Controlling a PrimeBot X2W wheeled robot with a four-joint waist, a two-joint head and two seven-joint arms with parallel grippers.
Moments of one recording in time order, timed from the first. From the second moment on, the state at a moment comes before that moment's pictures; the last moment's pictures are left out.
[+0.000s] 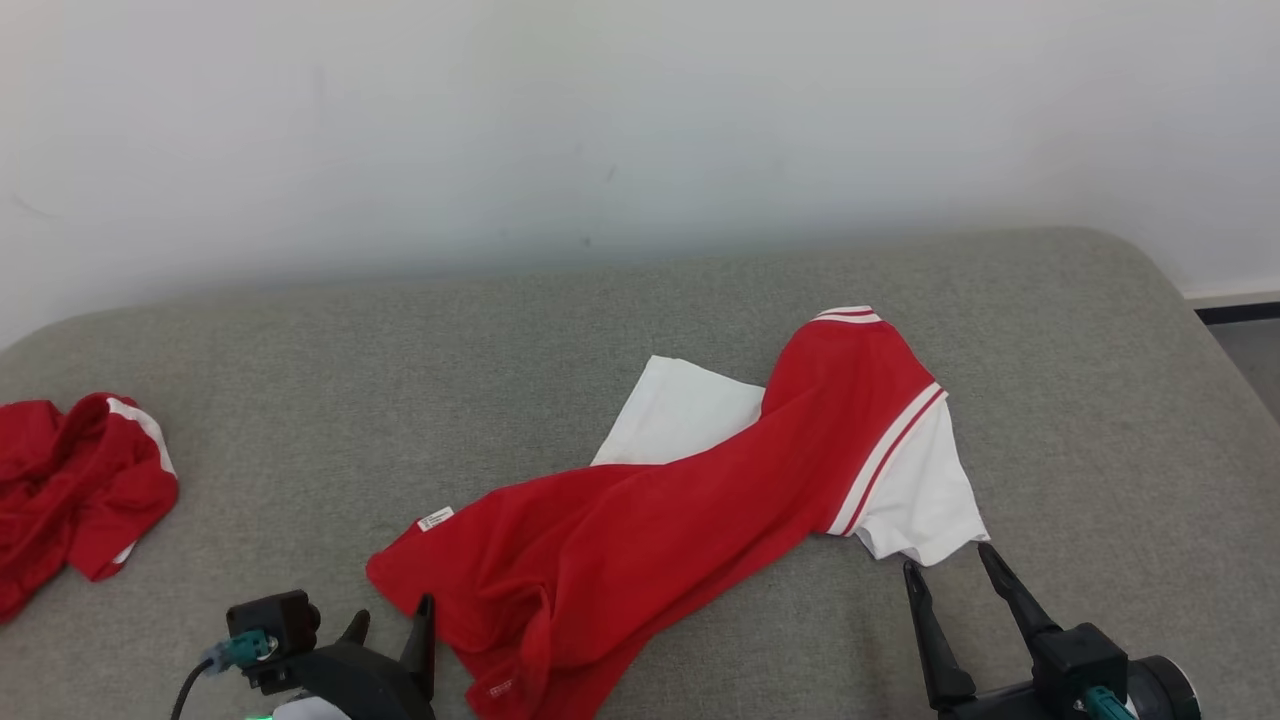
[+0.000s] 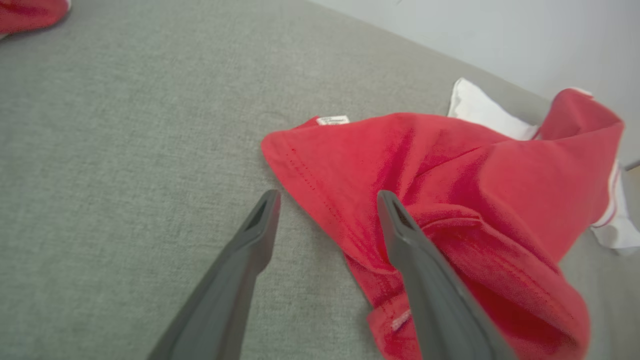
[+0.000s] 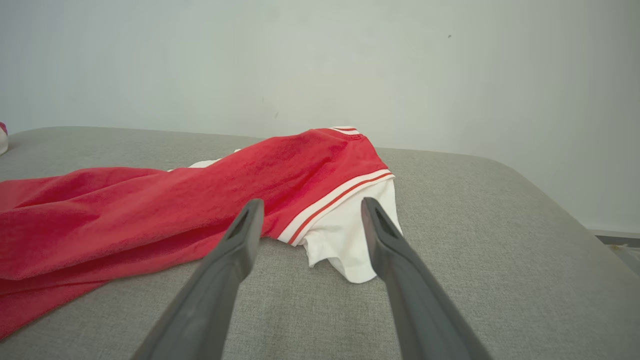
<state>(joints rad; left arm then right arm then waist) -0.17 0.05 -0.06 0.45 -0.42 -0.06 0.06 -0.04 -0.09 0.07 0.30 0.02 0.13 -0.24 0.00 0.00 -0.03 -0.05</state>
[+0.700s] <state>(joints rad) -0.33 0.05 -0.05 0.65 -0.44 0.08 0.09 -0.08 -0.09 0.08 0.29 0.03 0.13 -0.24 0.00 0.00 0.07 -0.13</state>
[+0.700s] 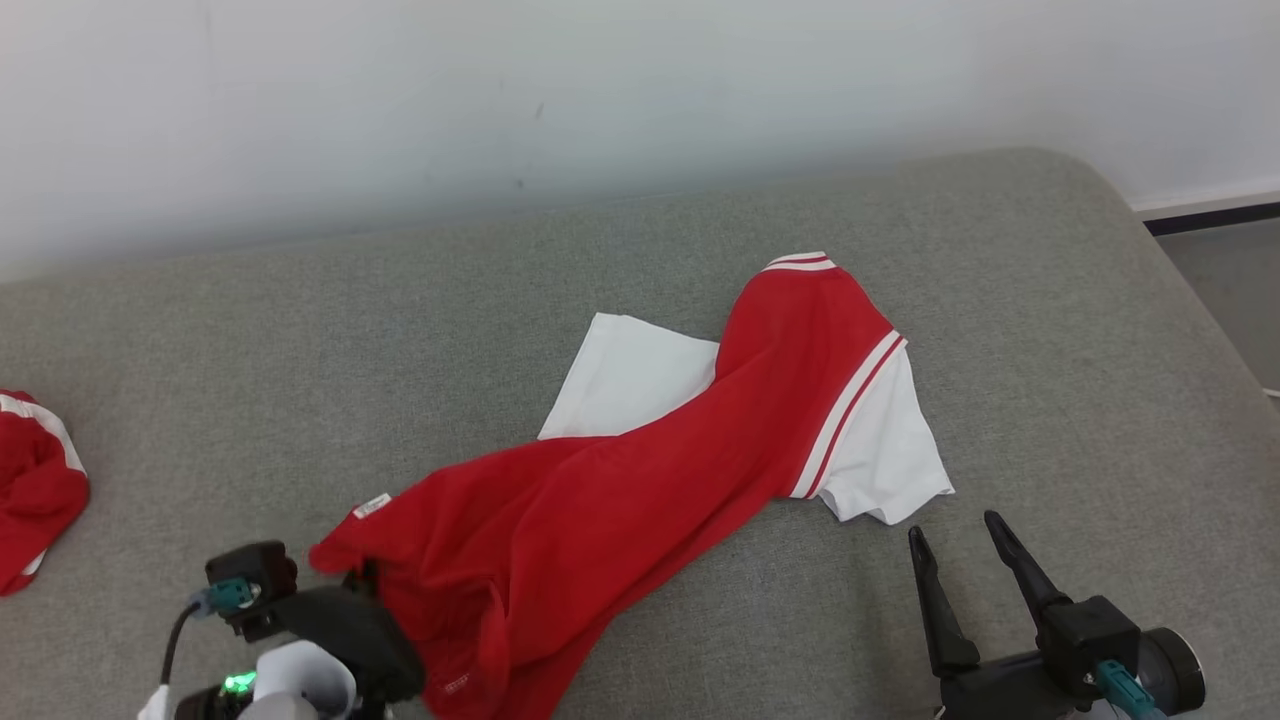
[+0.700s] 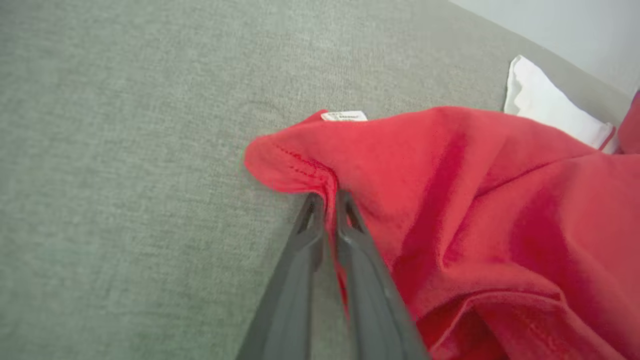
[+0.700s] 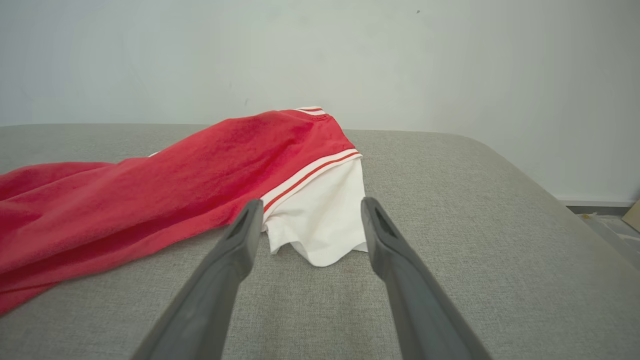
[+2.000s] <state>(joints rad) -0.97 0.24 -0.08 0.85 -0.36 0.00 -0.18 -0.19 -0.10 0.15 0.25 0.04 0.13 -0.25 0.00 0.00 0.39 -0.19</state>
